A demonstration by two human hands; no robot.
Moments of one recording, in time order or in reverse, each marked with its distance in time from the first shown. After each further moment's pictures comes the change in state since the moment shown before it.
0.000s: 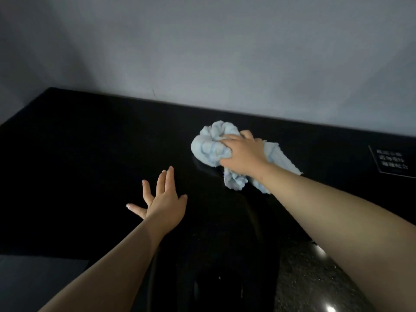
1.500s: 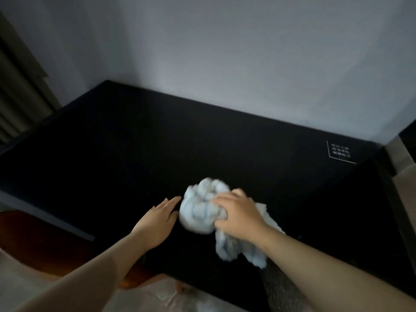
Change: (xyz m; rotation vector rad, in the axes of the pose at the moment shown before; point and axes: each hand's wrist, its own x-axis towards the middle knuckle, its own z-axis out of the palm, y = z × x) left_hand -0.194 -0.090 0.004 0.033 -0.152 0.298; right_hand -0.277 -0.054 0.007 0.171 -0.281 -0.191
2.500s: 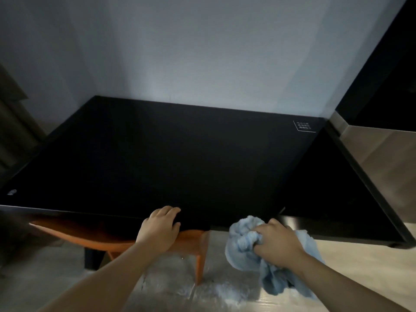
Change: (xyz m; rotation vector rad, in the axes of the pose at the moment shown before) left_hand -0.094 -0.108 -0.032 0.248 0.056 0.215; right_hand -0.128 -0.109 0.111 -0.188 0.167 0.486
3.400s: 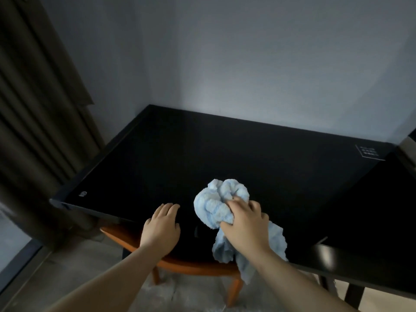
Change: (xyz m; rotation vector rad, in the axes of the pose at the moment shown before) left_hand 0.010 -0.126 -0.057 -0.064 0.178 -0.202; right_hand 0.091 -0.207 -0.016 0.211 0.339 -0.100
